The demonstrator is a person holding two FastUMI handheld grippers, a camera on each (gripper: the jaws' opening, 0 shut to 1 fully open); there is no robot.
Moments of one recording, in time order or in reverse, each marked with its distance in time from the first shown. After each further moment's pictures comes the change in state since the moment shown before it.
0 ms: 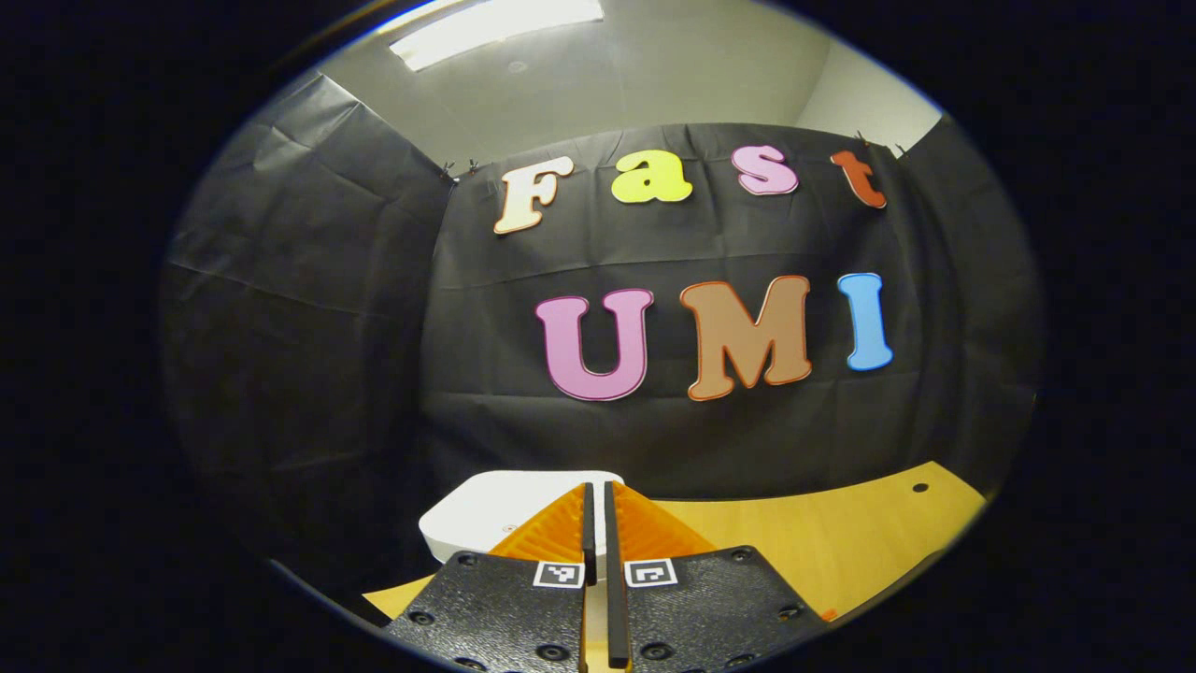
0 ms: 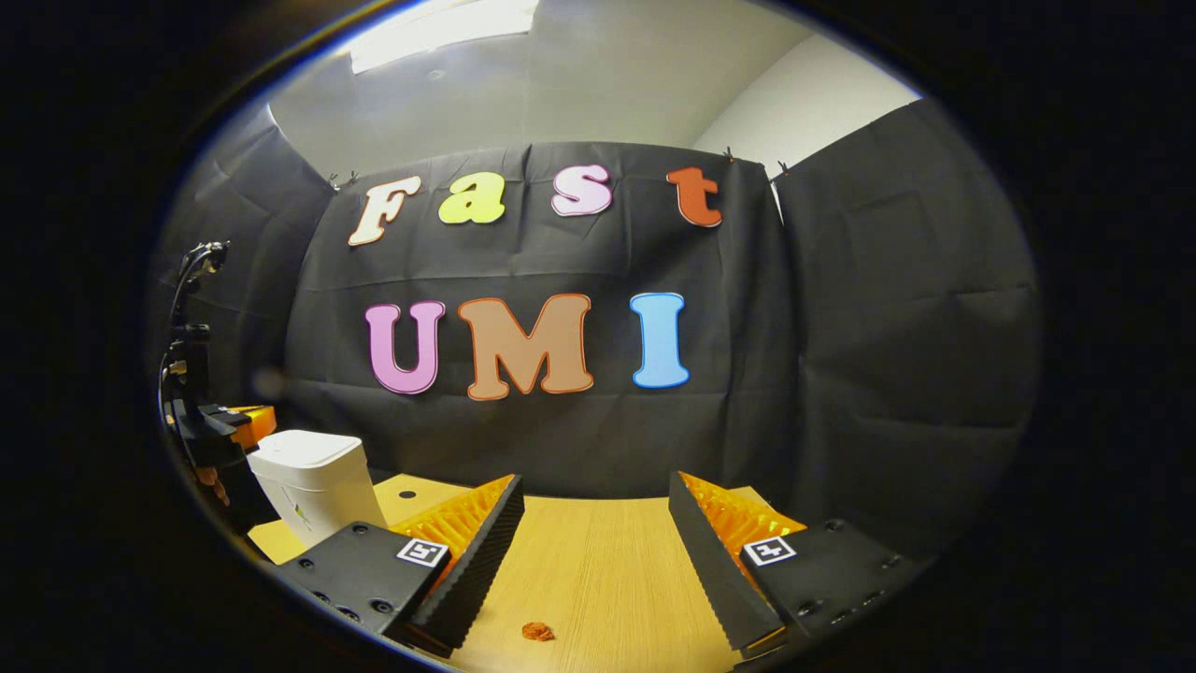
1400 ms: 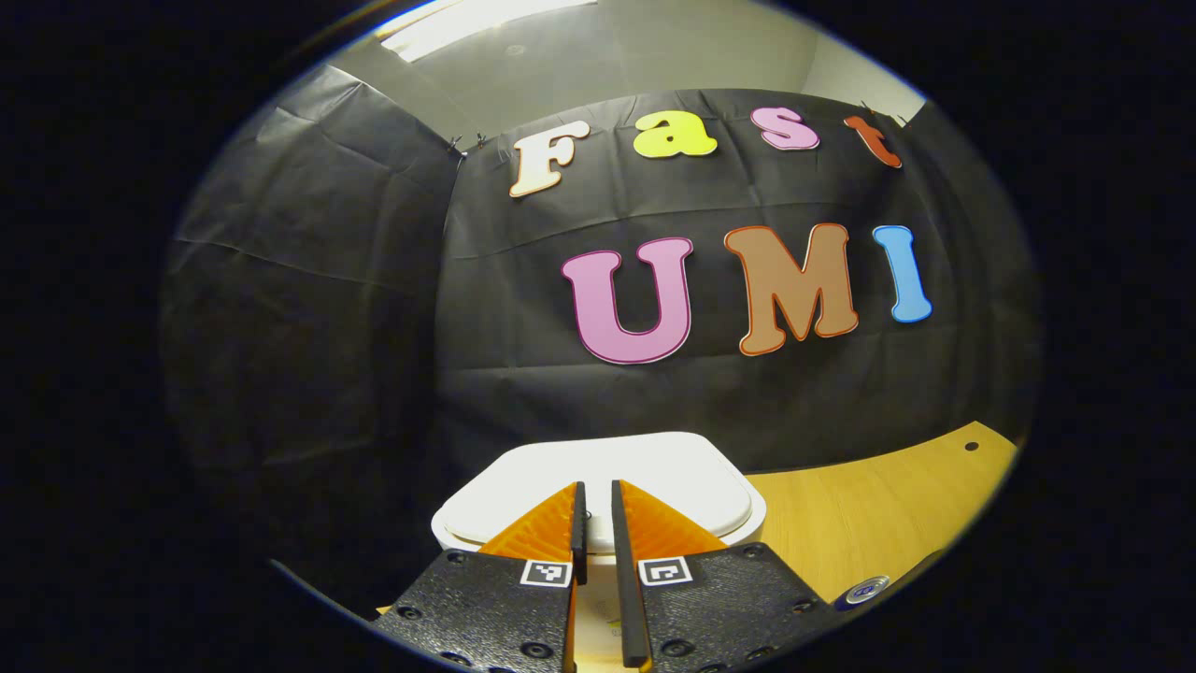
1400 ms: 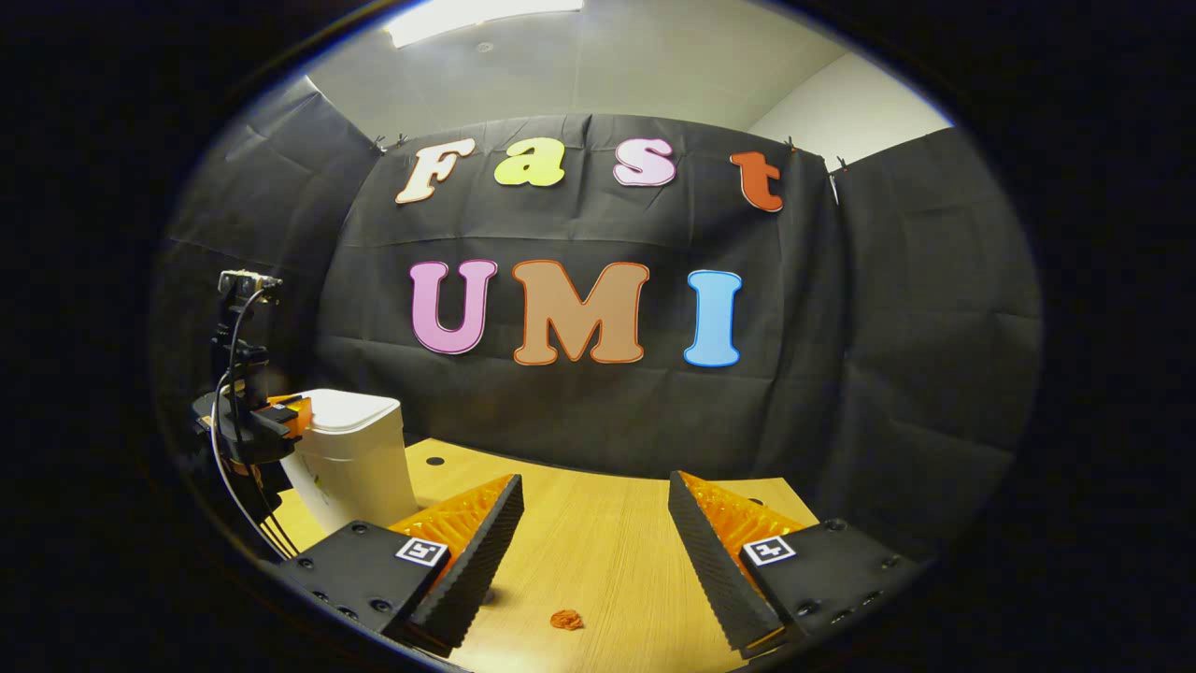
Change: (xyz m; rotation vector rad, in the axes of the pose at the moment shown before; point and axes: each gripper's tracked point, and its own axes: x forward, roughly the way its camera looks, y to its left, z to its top) left arm 0.051 0.053 -0.070 0.050 0.051 -0.004; right arm 0.013 0.071 -0.015 -0.103 0.060 0.105
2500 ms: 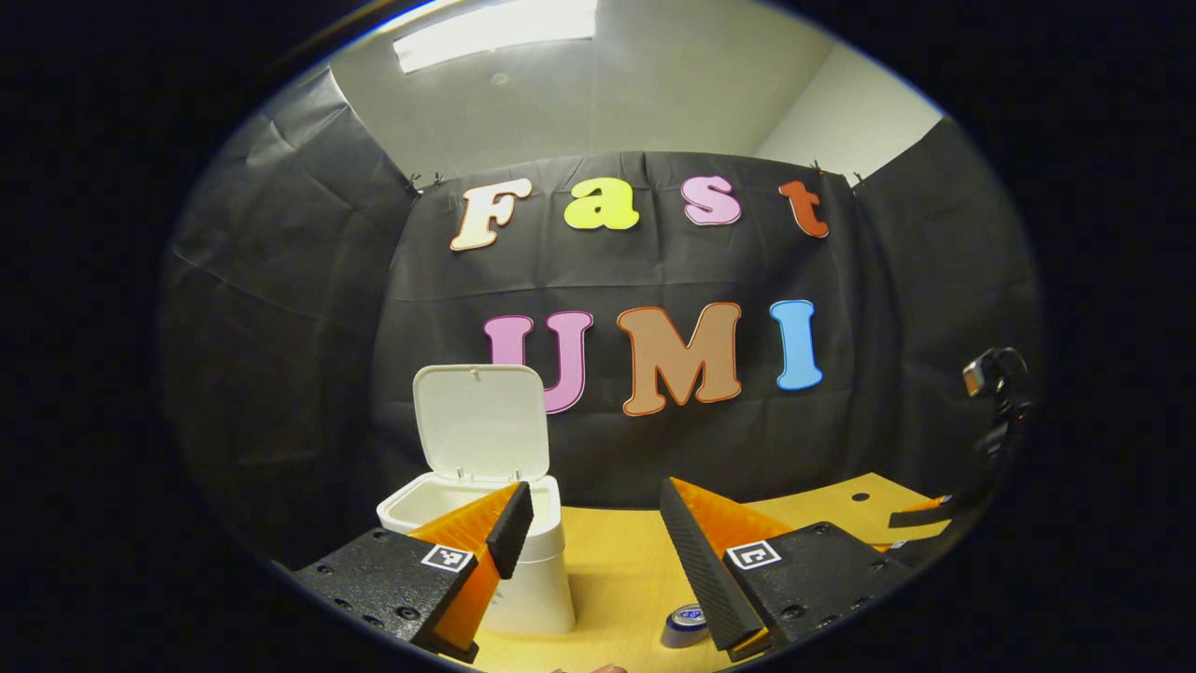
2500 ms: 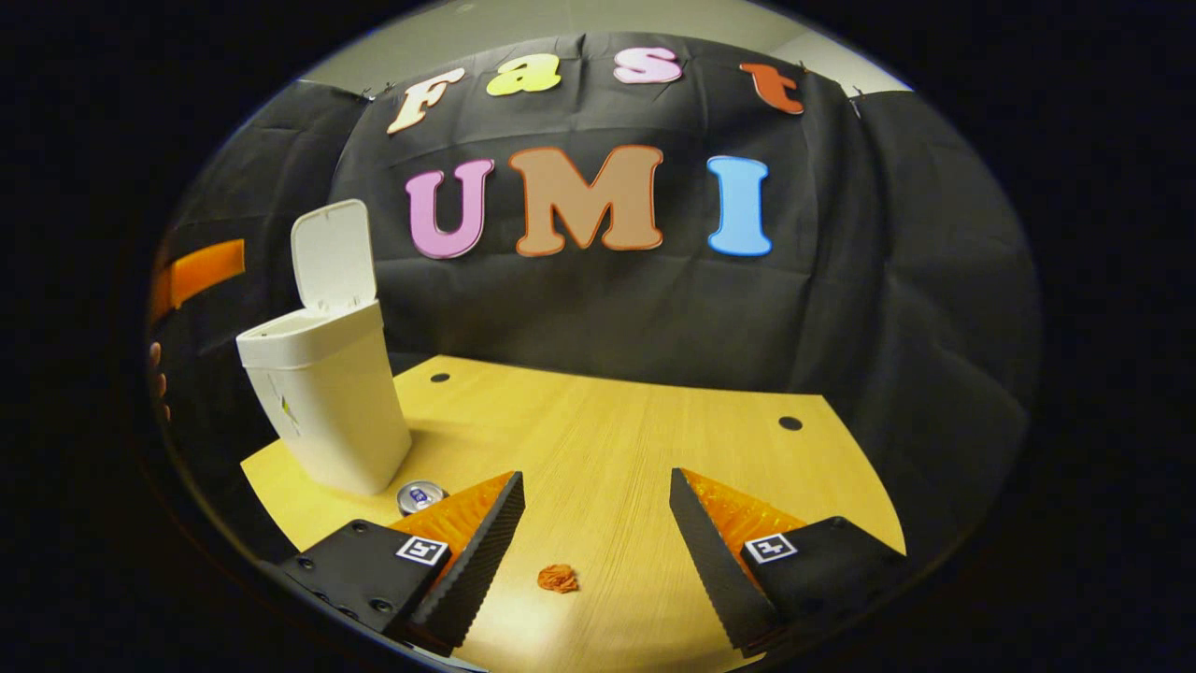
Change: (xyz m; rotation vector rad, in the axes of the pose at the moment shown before) left arm -0.127 -0.103 0.082 -0.097 -0.120 -0.205; right arm 0.070 -0.008 -0.154 -0.012 0.360 0.115
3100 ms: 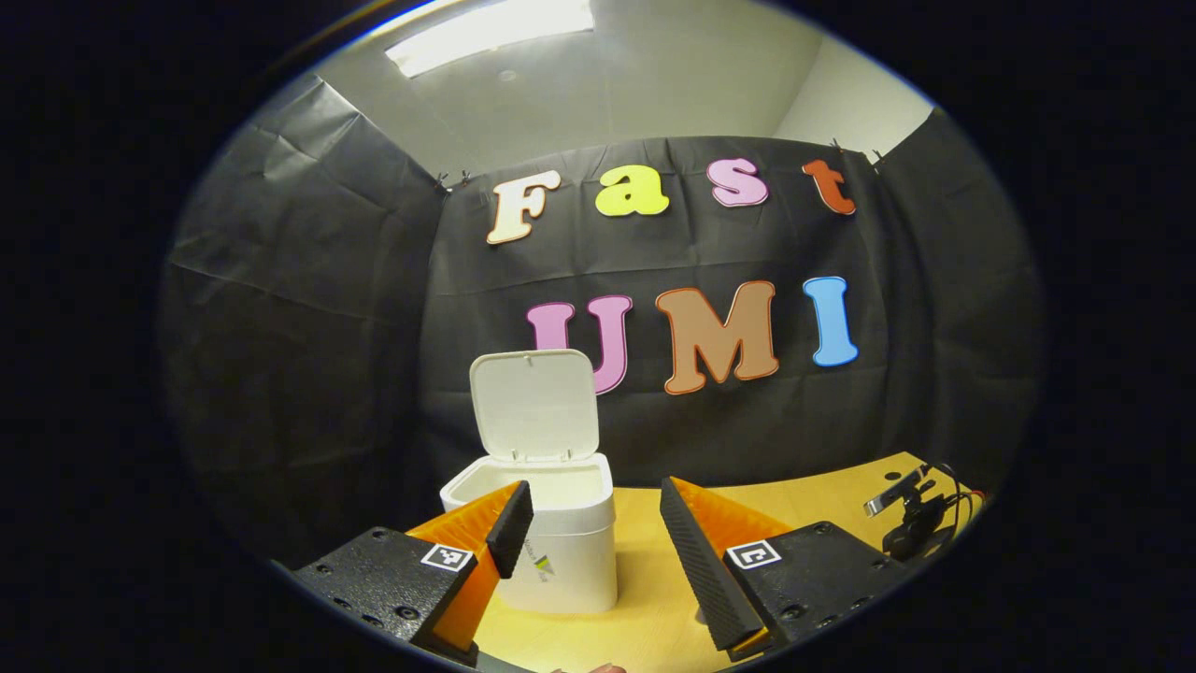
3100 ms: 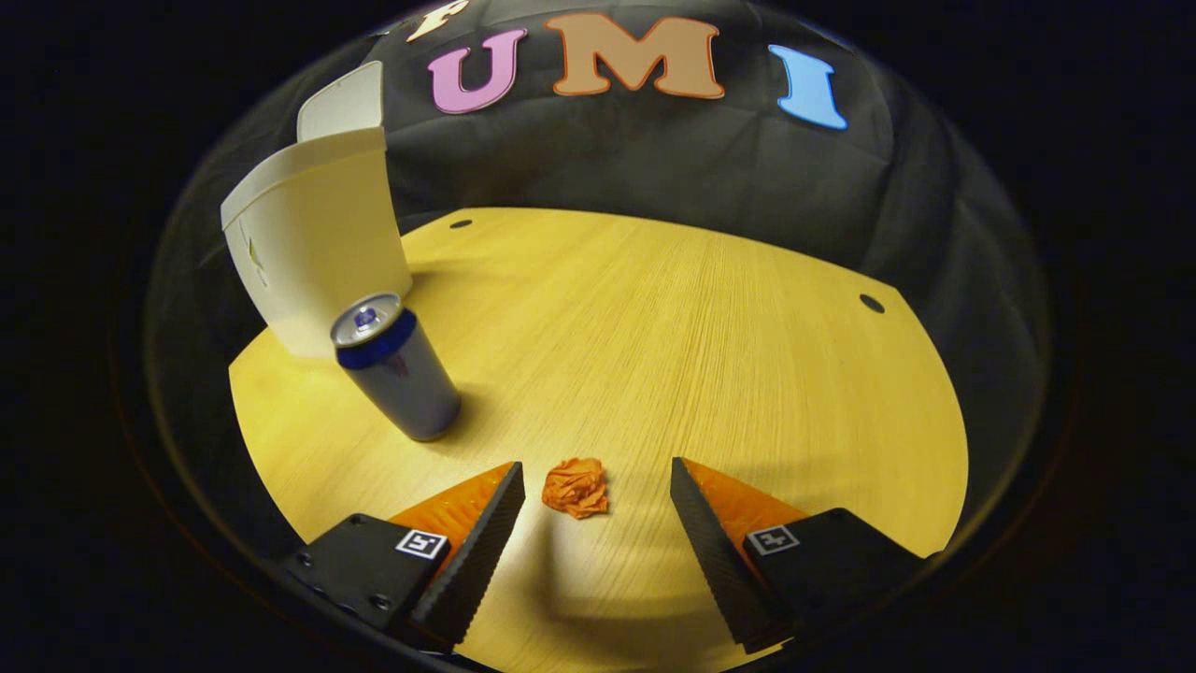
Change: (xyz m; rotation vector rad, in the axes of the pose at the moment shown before) left arm -0.035 0.035 -0.006 0.057 0.061 0.134; right arm 0.070 0.022 -0.139 -0.065 0.388 0.085
